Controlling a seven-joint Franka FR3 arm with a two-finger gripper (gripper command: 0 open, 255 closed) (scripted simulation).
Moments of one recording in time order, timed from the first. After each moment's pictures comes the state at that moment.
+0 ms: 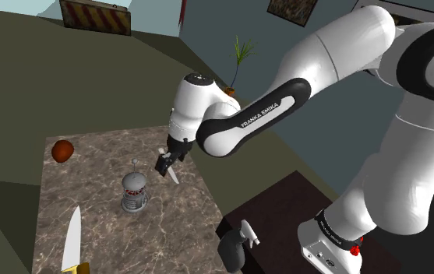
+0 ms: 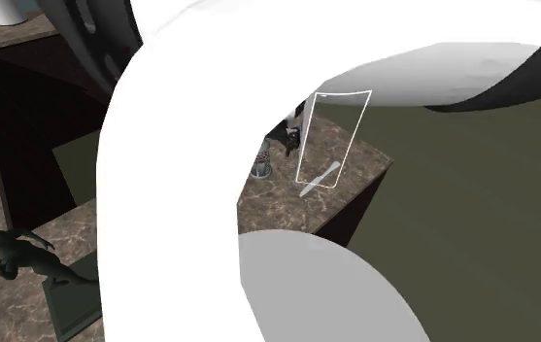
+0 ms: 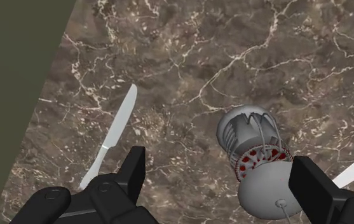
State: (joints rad) arm 0.36 0.32 0.30 -2.18 -0.18 2.56 0.42
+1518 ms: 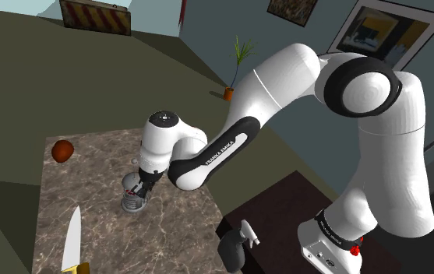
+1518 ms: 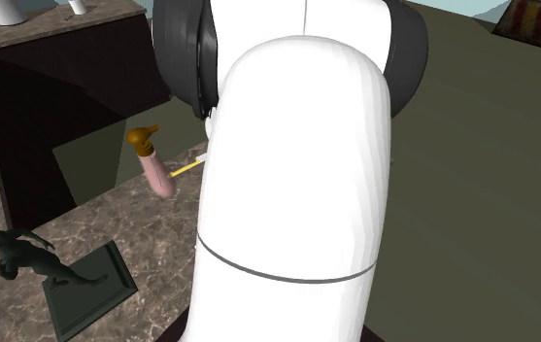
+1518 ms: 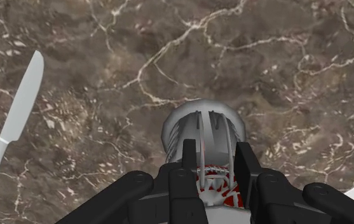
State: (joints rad) arm 0.52 0.67 0.23 -1.93 -0.34 2.68 0.51
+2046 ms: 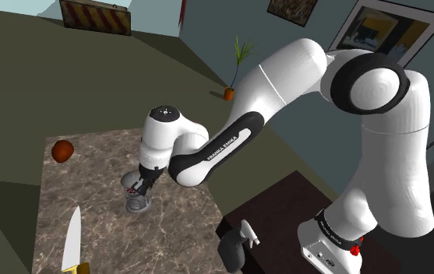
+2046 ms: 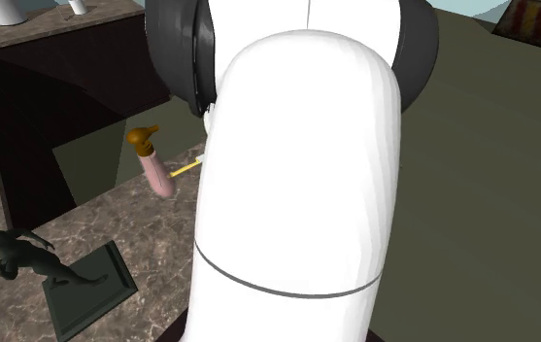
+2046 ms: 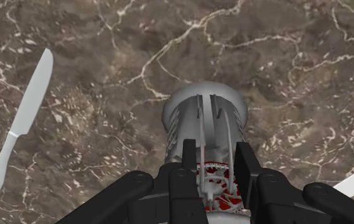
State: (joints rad) arm 0.51 0.64 0.24 -1.94 -0.32 2.66 0.49
